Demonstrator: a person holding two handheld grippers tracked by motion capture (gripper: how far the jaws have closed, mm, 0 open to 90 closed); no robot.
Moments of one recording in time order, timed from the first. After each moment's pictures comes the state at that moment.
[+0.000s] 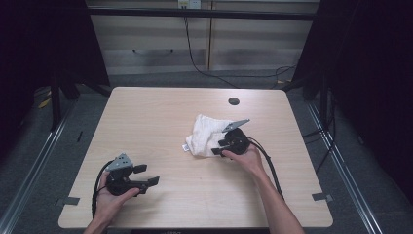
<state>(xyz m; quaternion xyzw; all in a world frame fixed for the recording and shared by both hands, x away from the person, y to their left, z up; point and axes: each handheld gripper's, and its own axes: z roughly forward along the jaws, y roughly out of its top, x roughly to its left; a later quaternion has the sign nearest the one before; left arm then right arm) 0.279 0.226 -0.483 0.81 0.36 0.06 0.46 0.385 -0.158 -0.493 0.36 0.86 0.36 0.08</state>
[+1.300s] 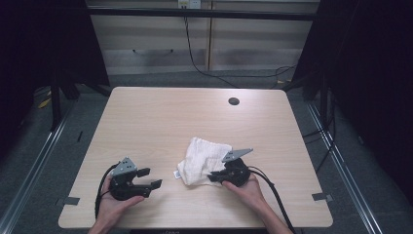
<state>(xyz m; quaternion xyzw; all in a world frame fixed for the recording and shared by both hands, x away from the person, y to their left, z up) 0.266 0.214 -0.480 0.81 0.35 0.08 0.46 0.290 -0.143 -0.505 0.34 0.84 0.42 0.01</state>
